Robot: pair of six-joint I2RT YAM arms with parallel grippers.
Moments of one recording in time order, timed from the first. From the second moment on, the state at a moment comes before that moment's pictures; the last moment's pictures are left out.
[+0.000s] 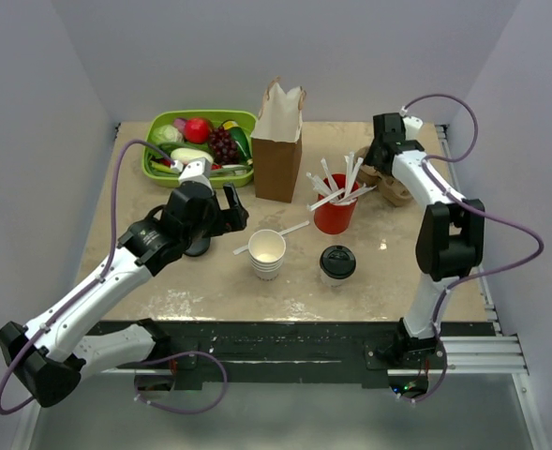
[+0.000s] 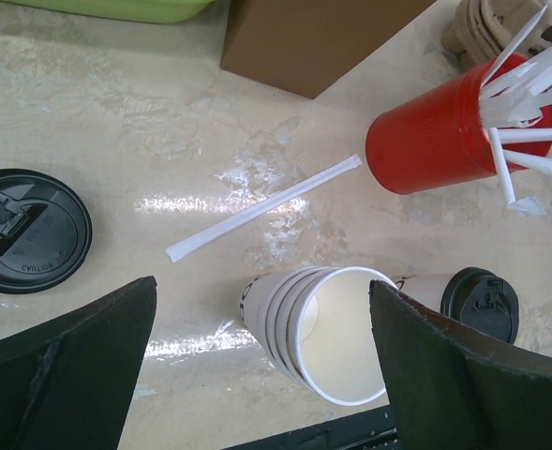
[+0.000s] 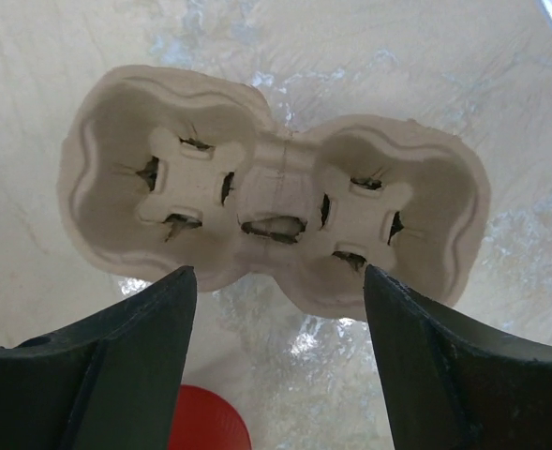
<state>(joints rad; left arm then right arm) -0.67 1.04 1.06 -0.61 -0.28 -0.68 0.13 1.88 1.58 -0.55 0.51 0.52</state>
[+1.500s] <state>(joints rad) -0.65 1.13 1.06 -0.57 -0.18 -0.70 0.13 2.00 1.47 -0.26 0.62 0.61</state>
